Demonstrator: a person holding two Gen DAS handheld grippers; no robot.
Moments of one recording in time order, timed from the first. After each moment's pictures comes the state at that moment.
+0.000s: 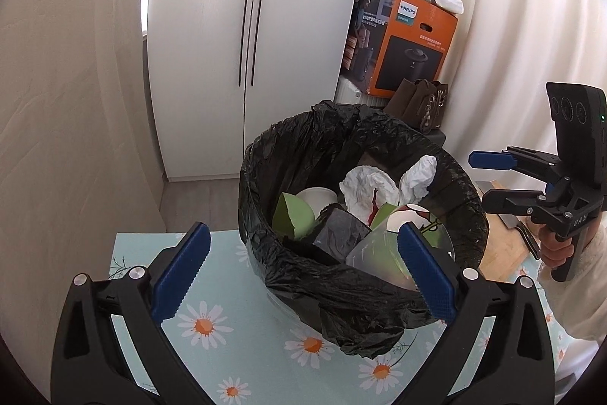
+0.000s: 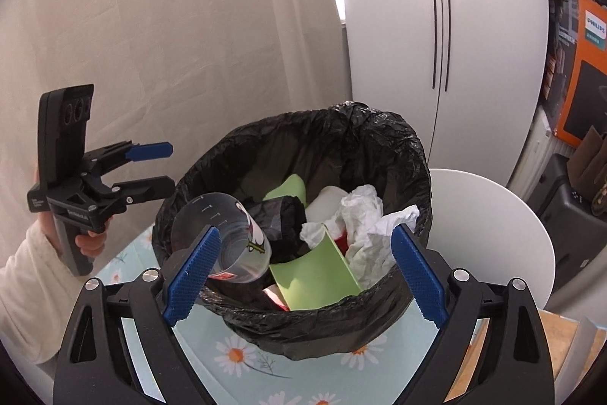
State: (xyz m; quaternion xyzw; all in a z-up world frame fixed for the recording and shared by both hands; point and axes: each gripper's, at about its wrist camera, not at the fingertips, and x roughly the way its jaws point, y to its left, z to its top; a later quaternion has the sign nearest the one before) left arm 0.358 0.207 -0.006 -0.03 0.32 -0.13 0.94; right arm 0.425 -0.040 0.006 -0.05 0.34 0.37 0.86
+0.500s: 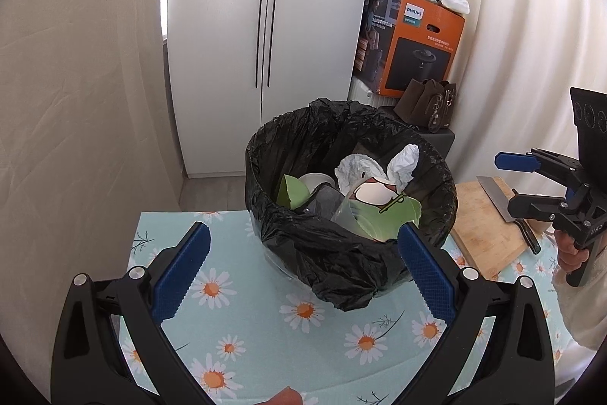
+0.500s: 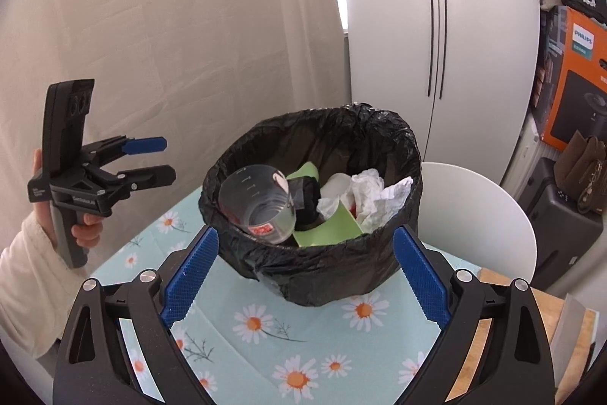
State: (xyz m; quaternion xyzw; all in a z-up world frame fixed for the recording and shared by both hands) left arm 0.297 0.191 0.015 -0.02 0.32 -0.09 0.94; right arm 0.359 -0.068 0.027 -0.06 0.32 0.37 0.87
